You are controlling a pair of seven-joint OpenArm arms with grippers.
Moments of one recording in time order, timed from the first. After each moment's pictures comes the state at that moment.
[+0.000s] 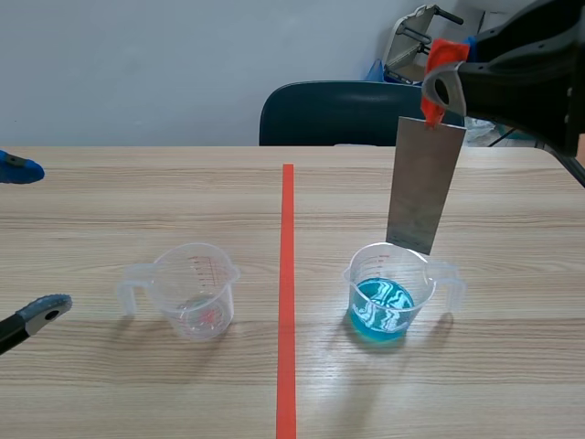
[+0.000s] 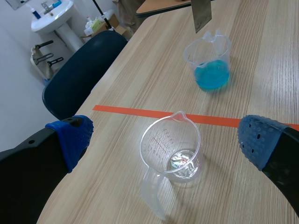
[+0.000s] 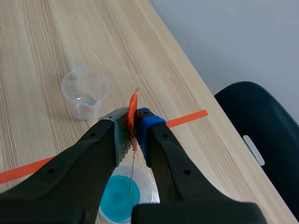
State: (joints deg) left arm 39.1 -57.5 -9.0 101.2 0.3 -31.9 -45.6; right arm -12.5 52.4 7.7 121.8 43.0 45.4 -16.7
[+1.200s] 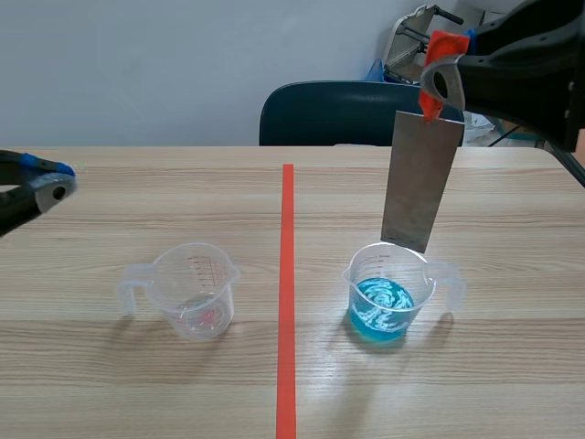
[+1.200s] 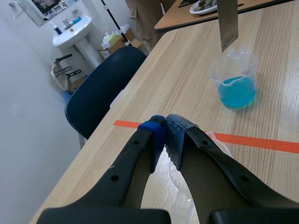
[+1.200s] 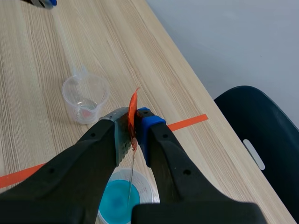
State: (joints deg) left arm 28.2 -57.5 -2.3 101.2 -3.9 -31.9 -41.5; right arm -12.5 52.4 7.7 121.8 42.9 45.4 -15.5
